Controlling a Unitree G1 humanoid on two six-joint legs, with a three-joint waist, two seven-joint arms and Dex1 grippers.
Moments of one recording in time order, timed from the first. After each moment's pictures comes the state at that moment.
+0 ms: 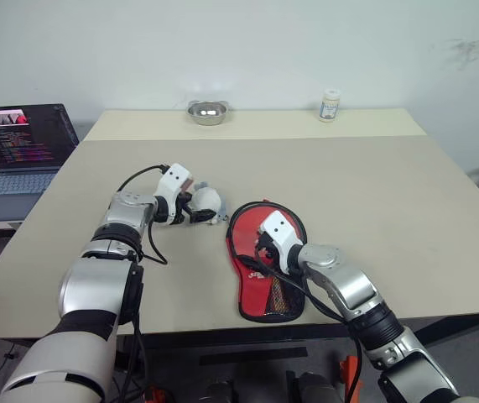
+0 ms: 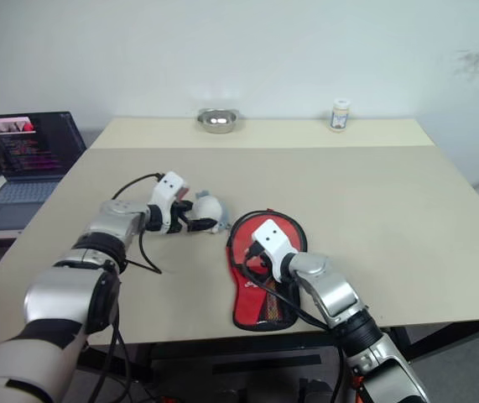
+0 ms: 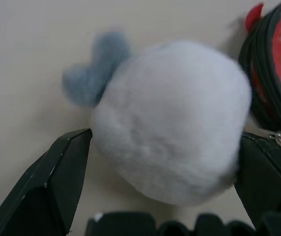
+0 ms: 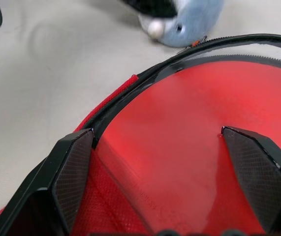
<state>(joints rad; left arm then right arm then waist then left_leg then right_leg) -1.15 0.49 -0.01 1.33 0.11 0.08 -0.92 -0.57 -0.17 0.37 0.07 0.09 0.62 0.52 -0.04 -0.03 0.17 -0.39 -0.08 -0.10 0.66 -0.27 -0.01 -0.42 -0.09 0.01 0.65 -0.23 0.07</state>
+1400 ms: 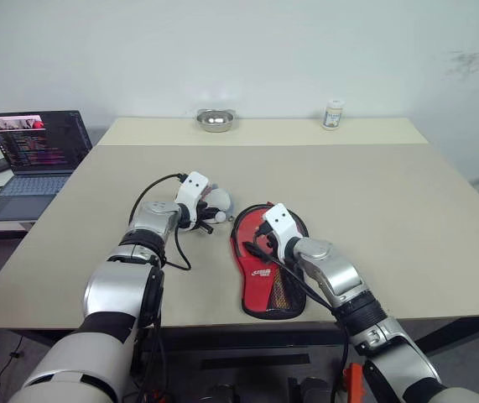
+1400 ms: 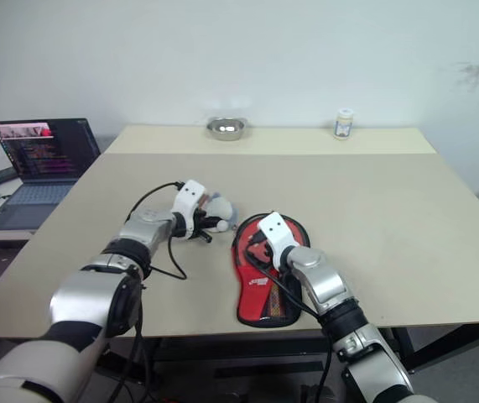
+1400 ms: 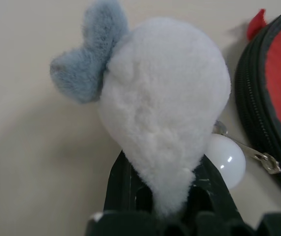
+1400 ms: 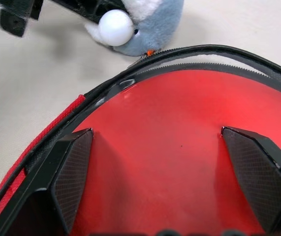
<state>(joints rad) -1.16 0.36 0.00 1.35 0.16 0.09 -0.69 -0.64 -0.08 0.30 0.31 0.02 0.52 0.41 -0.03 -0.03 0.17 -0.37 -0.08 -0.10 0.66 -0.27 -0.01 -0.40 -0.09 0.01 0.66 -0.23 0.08</state>
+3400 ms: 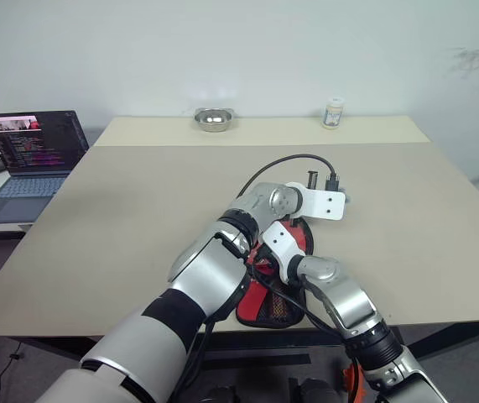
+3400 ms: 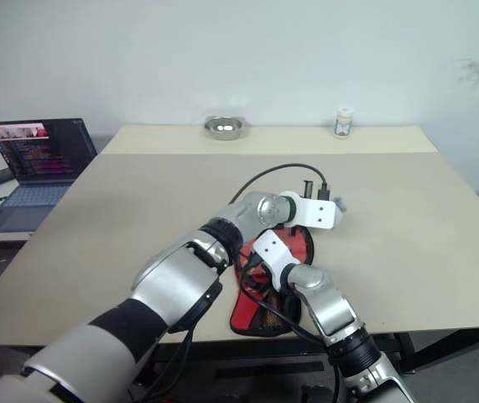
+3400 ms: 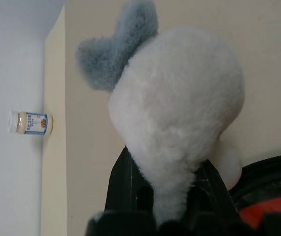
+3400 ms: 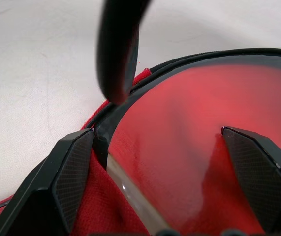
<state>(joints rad) -1.42 -0.05 -0.43 1.44 0.63 -0.39 -0.46 -0.45 -0.10 0.38 -0.01 -0.06 0.67 0.49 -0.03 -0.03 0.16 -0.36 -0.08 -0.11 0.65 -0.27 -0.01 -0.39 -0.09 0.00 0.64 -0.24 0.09</state>
